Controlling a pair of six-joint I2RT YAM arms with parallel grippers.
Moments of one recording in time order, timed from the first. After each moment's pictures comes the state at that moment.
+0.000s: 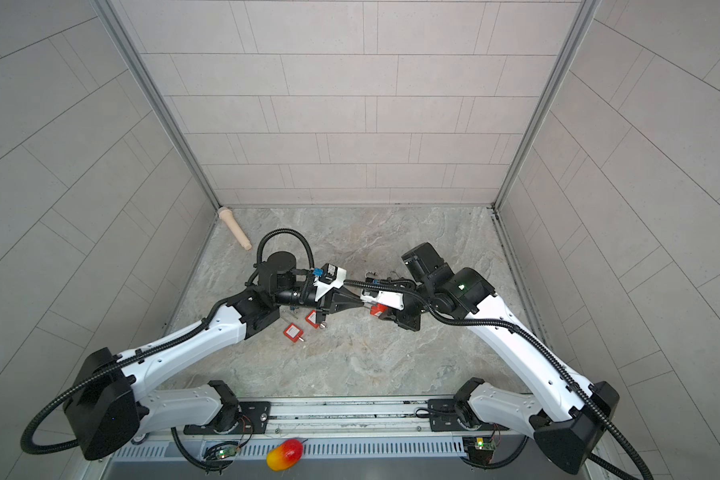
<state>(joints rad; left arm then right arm) -0.71 1.24 0.82 0.21 0.90 0.17 0.59 1.12 1.22 -1.08 -0.44 -0.67</state>
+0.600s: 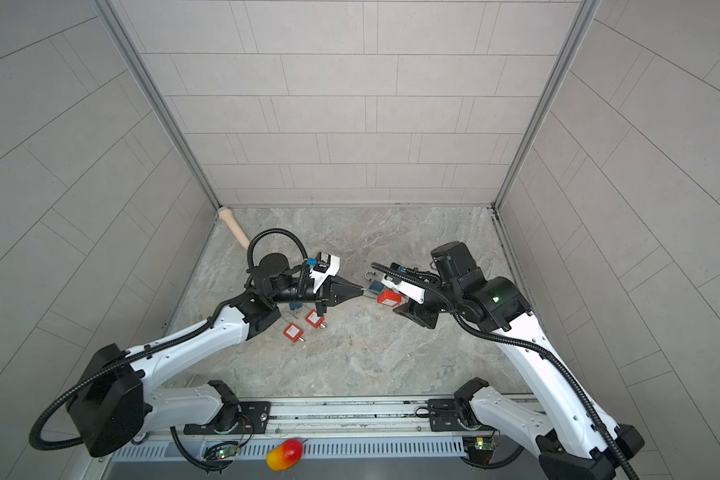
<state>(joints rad) -0.67 1.26 0.77 0.46 0.87 -0.04 0.44 0.98 1.25 -1.13 -0.41 -0.55</state>
